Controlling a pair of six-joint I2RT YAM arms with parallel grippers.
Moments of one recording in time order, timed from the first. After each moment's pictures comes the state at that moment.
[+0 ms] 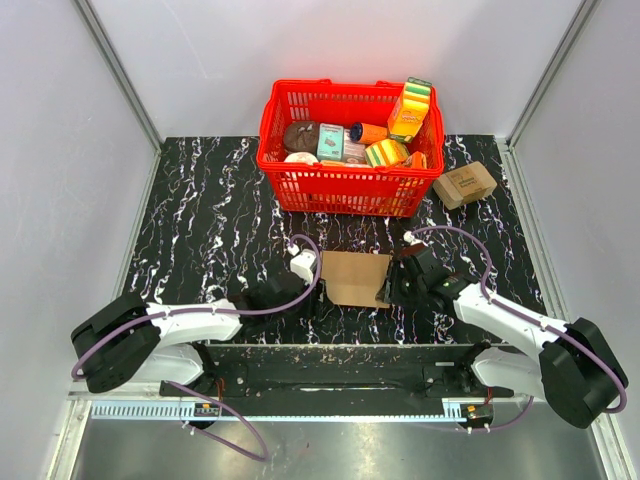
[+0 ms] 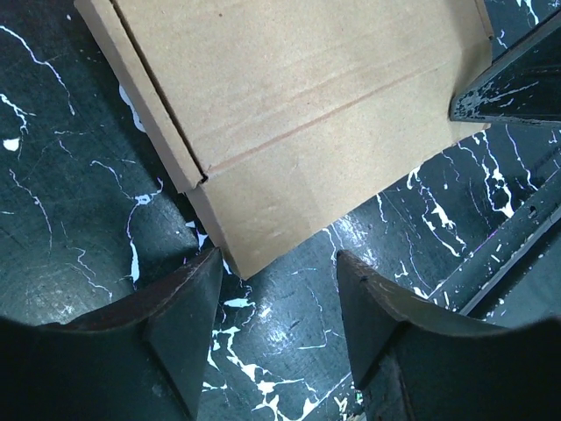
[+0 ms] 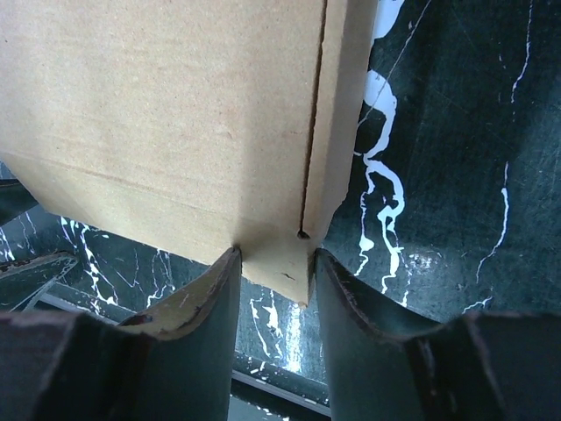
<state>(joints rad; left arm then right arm) -0.98 1.27 0.41 0.27 -0.09 -0.55 0.62 1.13 0.52 -0.30 -0.04 0.72</state>
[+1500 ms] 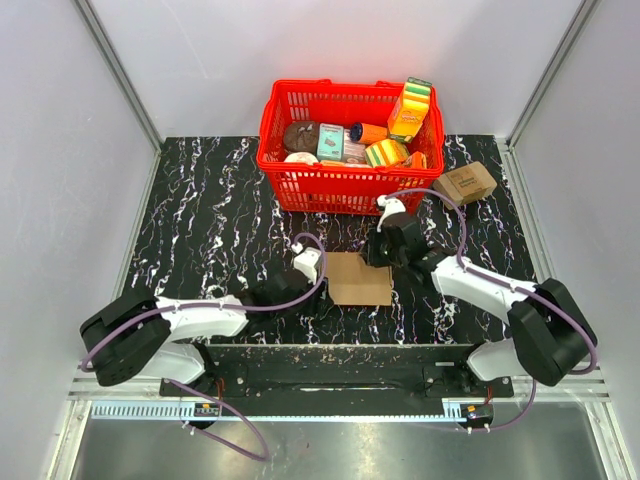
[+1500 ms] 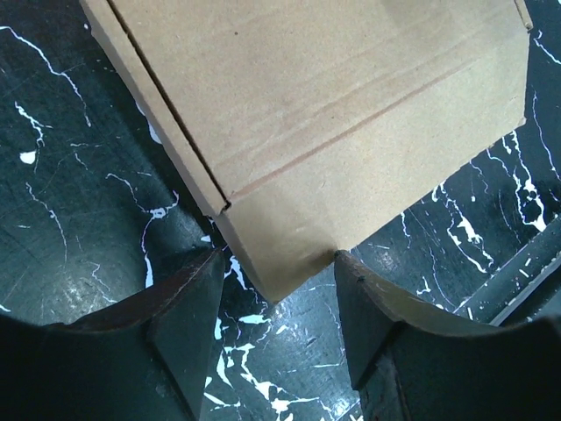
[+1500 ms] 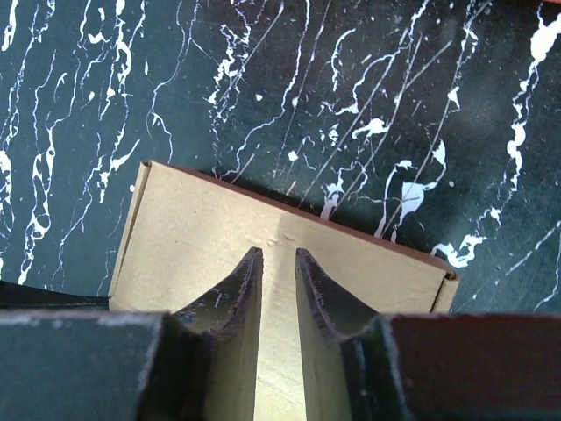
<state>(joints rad) -0.98 1.33 0.44 0.26 -0.12 -0.52 0.62 1.38 0.73 0.02 0.02 0.45</state>
